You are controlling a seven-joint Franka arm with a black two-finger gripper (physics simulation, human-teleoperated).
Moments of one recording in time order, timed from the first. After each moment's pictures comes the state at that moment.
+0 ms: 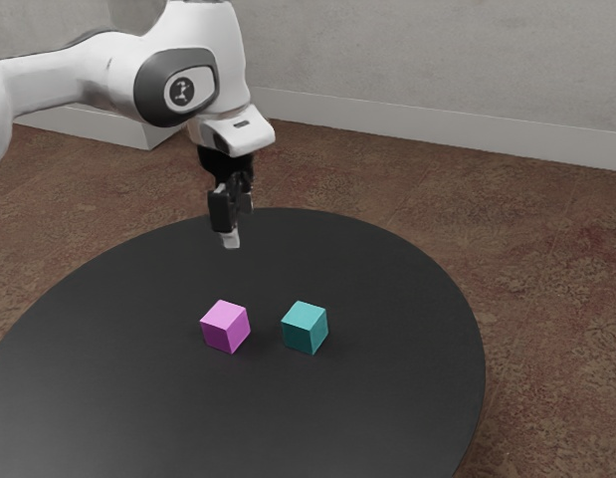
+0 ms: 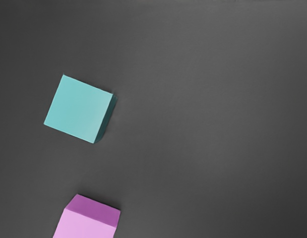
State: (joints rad) arm -0.01 0.05 -0.19 -1.75 0.00 1.78 1.04
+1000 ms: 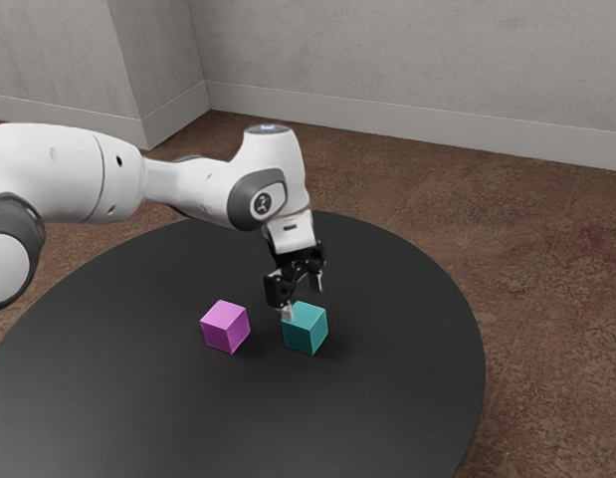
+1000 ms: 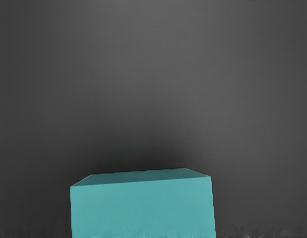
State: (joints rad) arm -0.01 0.51 -0.19 -1.66 -0.03 2.11 1.47
